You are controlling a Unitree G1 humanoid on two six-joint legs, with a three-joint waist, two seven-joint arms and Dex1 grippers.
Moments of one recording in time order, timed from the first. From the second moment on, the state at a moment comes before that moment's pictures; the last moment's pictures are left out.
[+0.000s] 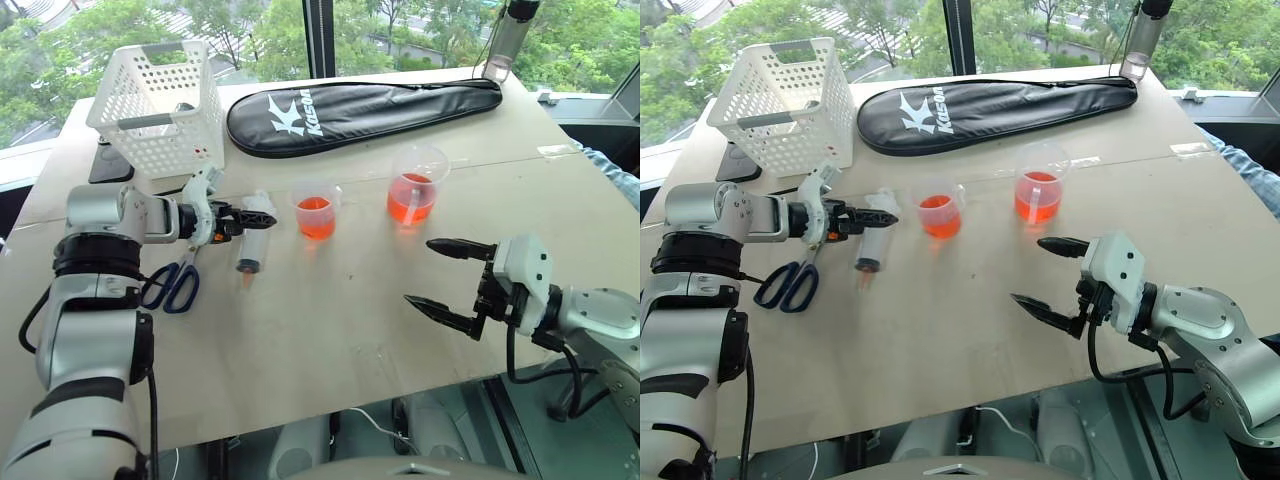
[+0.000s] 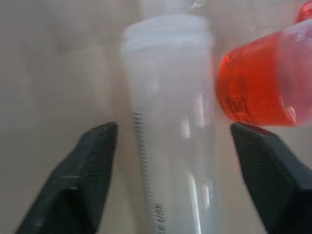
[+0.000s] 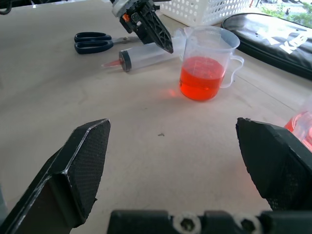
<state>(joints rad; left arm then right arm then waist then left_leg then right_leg) -0.93 0.78 -0.01 0.63 -0.52 1.26 -0.79 -0.07 -0.70 -0.06 -0.77 0.58 0.62 0.72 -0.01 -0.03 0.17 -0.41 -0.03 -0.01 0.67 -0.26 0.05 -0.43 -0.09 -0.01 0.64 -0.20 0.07</state>
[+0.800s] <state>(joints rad) -0.09 0.53 0.49 -0.58 -0.81 0.91 -0.65 0.22 -0.72 -0.40 -0.66 0.60 0.52 0.74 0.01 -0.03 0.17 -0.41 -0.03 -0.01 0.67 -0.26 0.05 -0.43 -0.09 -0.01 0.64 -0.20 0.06</state>
